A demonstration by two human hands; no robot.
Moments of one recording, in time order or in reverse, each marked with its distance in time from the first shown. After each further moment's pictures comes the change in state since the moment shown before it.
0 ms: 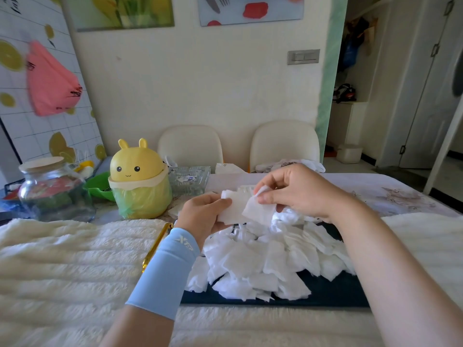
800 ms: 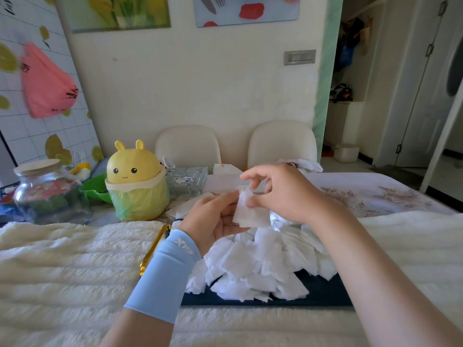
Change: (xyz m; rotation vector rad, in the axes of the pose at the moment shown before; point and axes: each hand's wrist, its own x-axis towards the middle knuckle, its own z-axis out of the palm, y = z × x) left_hand -0.016 0.010 0.013 -0.052 -0.336 -0.027; right_hand 0.010 0.006 0.018 -0.305 0.180 -0.103
